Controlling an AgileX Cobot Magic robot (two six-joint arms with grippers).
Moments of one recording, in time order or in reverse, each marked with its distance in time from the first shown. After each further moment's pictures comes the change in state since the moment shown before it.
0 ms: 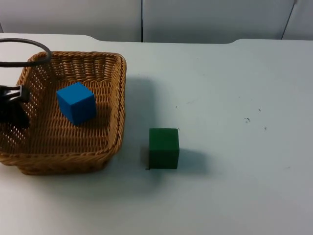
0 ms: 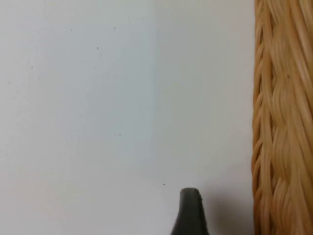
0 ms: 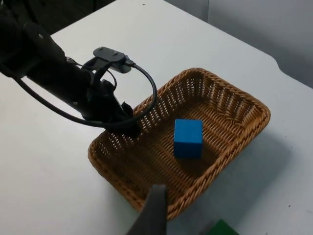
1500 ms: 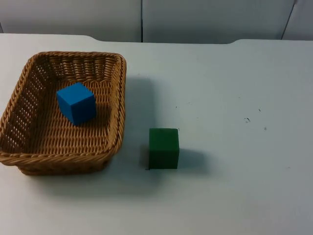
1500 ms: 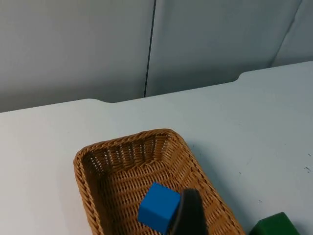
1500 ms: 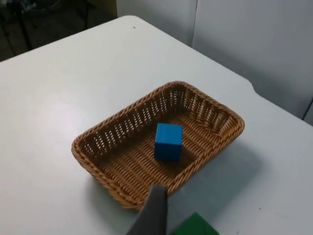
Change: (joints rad) right arm 0.000 -0.265 0.285 -0.047 -0.144 -0.050; left arm 0.000 -1.113 0.059 0.302 0.343 -0.215
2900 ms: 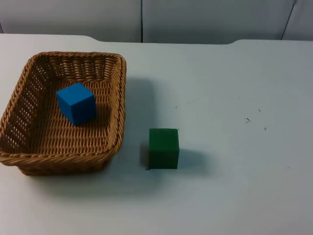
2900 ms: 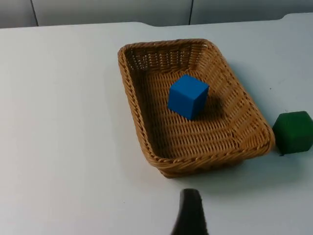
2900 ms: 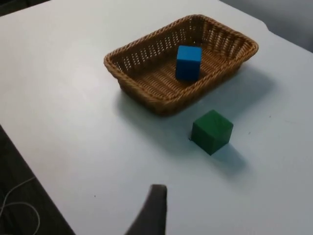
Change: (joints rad) right arm 0.000 -0.635 0.279 0.018 0.423 0.008; left arm 0.000 -0.777 0.246 0.472 0.436 -0.536
